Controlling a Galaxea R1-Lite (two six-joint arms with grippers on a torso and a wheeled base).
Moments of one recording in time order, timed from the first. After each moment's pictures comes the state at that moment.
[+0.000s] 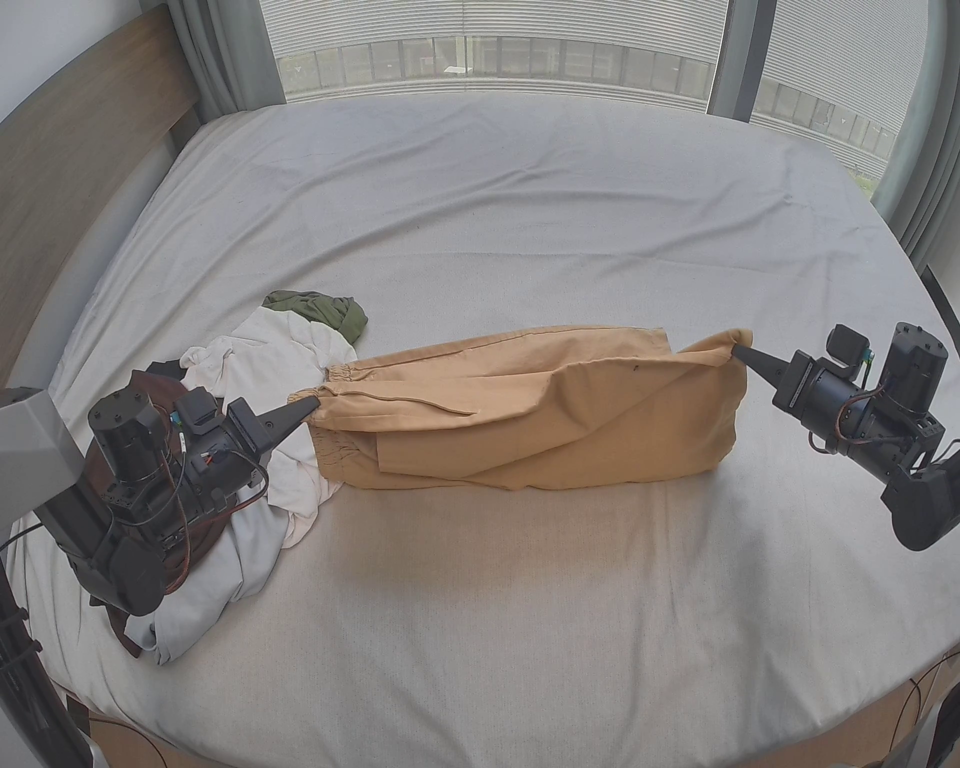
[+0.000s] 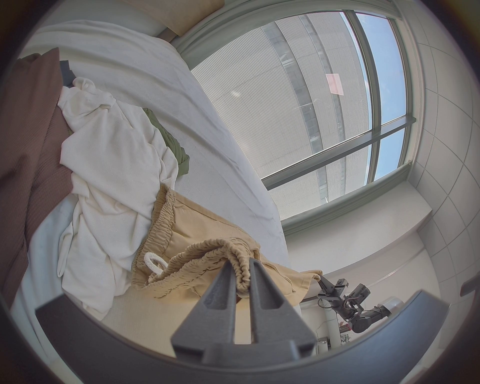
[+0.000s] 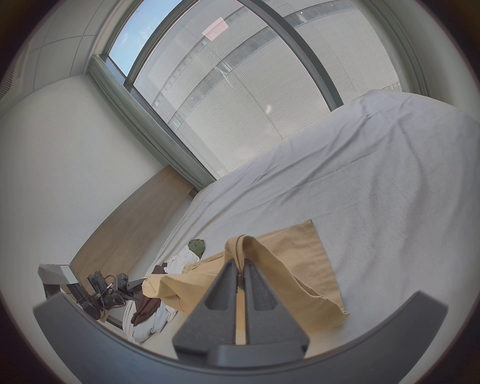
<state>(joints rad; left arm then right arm) -0.13 2.02 -0.57 -1.48 -0.51 -0.89 0.13 1.78 -0.67 -1.14 0.40 0.49</state>
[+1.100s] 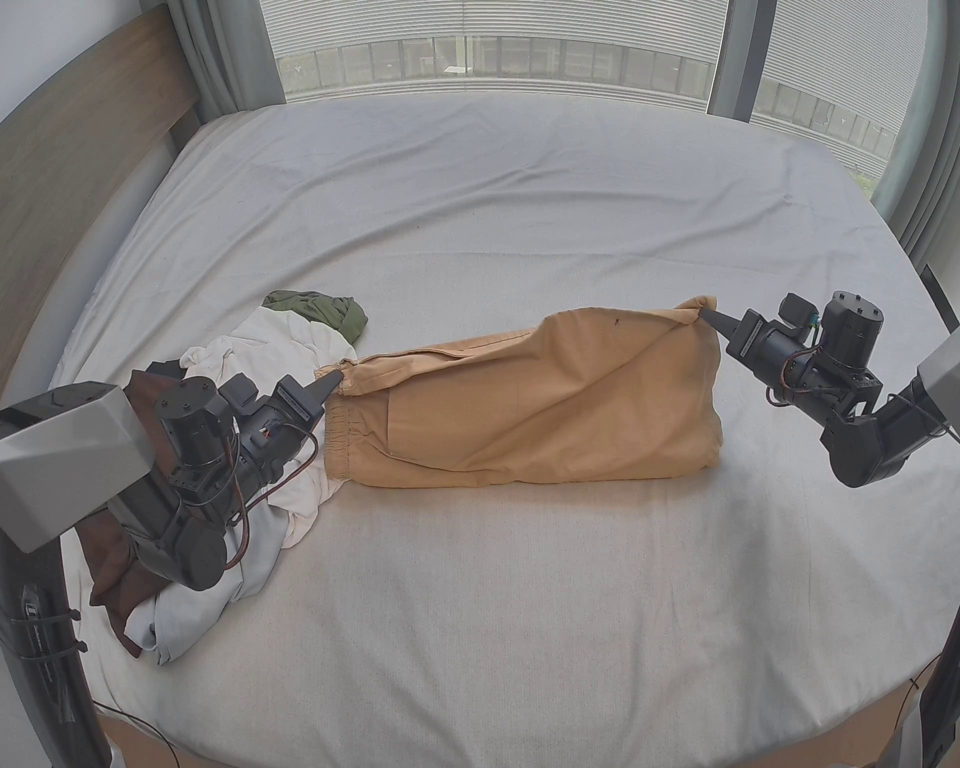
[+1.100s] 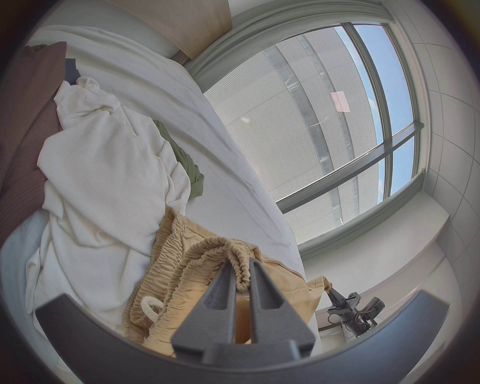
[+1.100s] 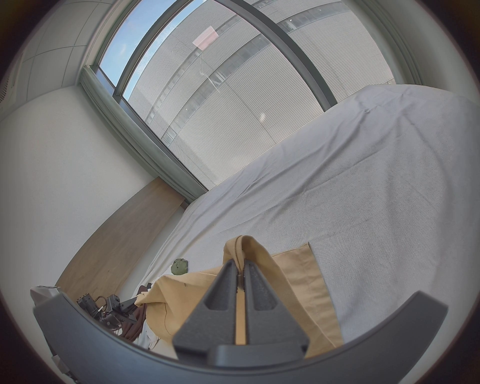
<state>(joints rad) -0.20 2.22 -0.82 -1.48 -0.24 -0.89 0.11 2.08 -1.06 -1.09 0.38 0.54</state>
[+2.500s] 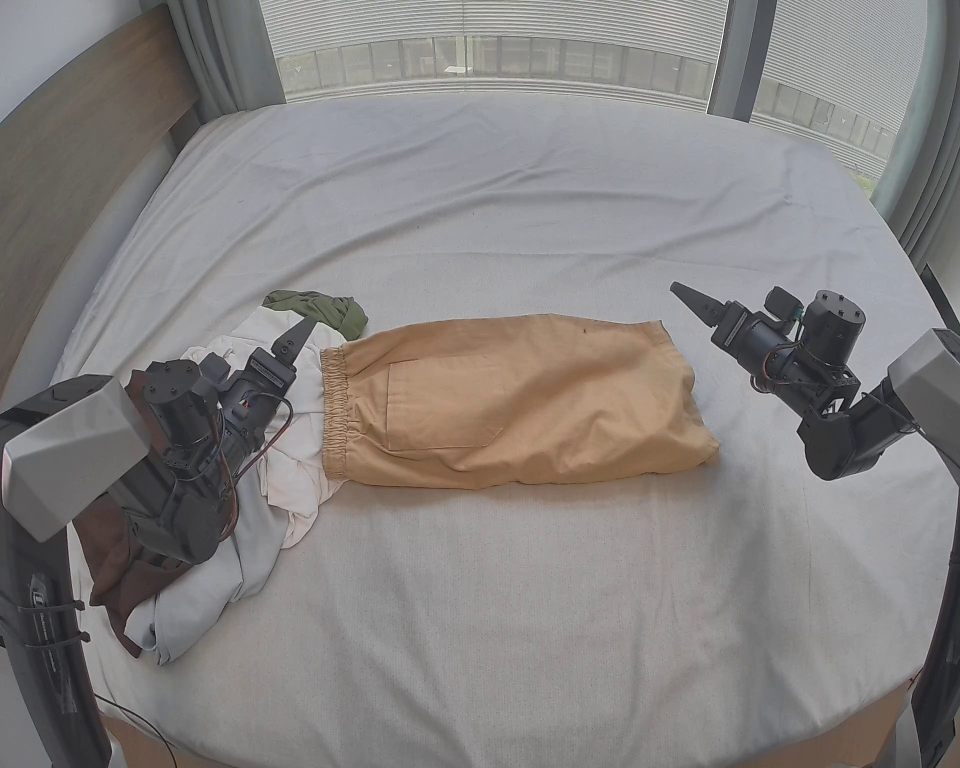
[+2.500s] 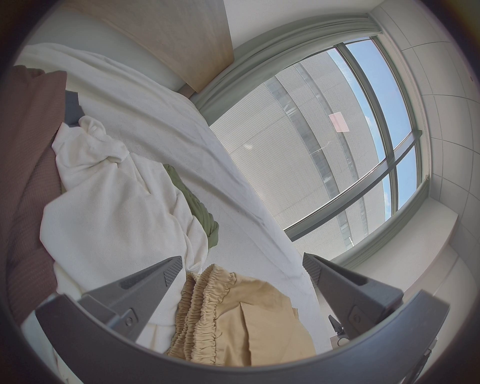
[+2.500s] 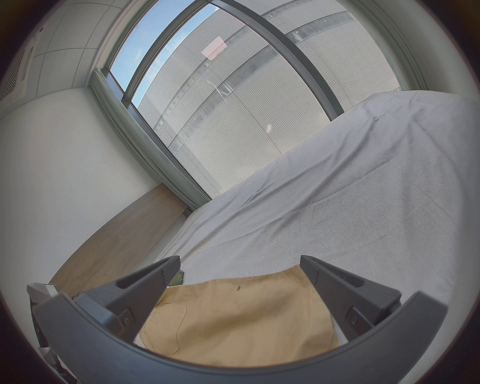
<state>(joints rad) -0.12 2.25 -0.93 -1.50 -0.15 -0.89 0.11 2.18 -1.14 -1.18 0.37 0.54</state>
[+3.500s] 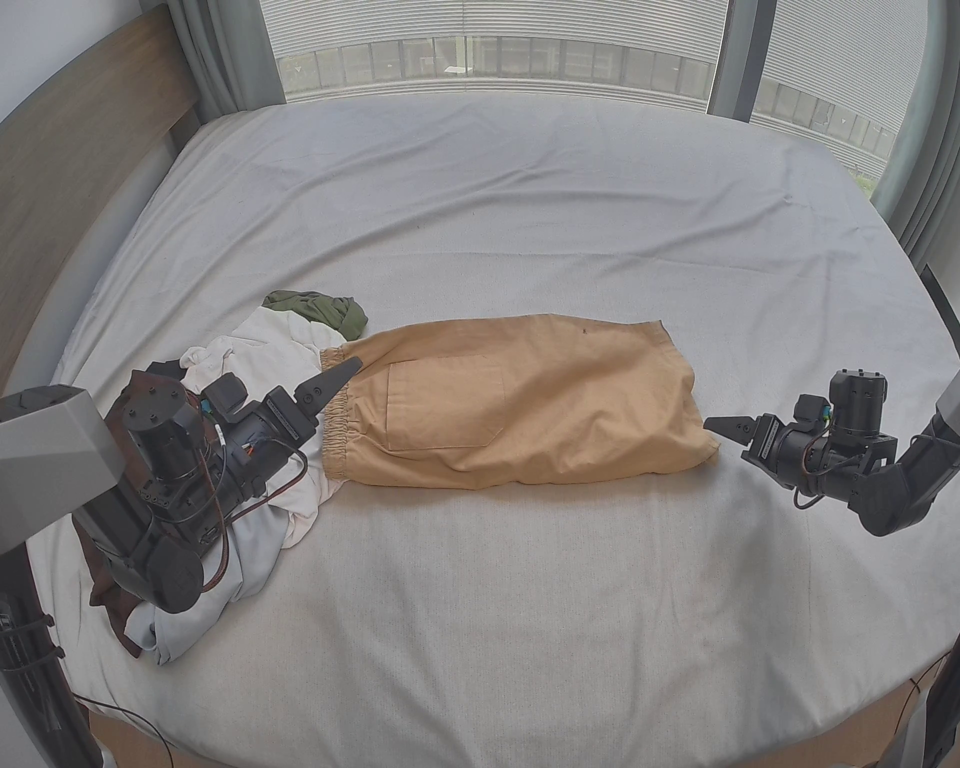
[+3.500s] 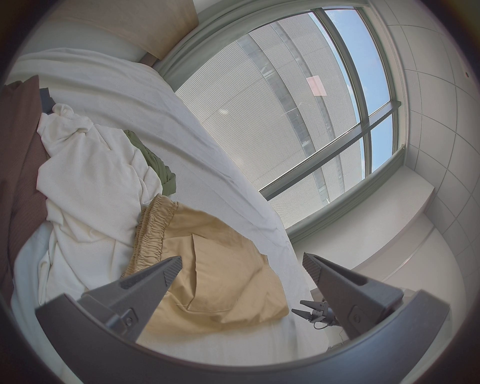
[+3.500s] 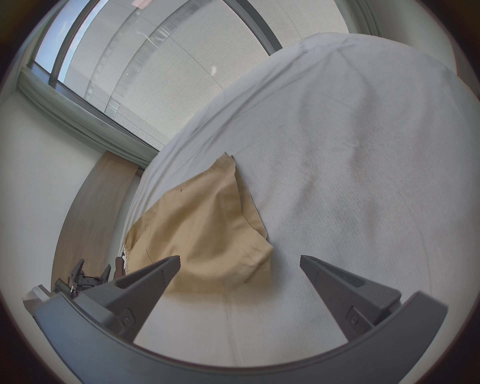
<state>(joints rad) -0.22 2.10 -0.65 -1.55 -0.36 -0.77 0.03 2.01 -0.76 -0.84 0.37 0.54</state>
